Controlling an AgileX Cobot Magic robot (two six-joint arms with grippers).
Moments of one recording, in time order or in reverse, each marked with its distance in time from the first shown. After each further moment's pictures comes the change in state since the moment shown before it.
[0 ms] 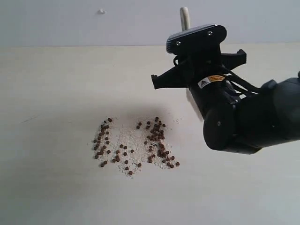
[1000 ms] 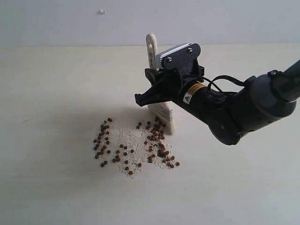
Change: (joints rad) left arm 0.000 0.000 0.000 0.000 0.000 0.000; right arm -0.186 0.202 -0.081 -0.783 0.081 0.624
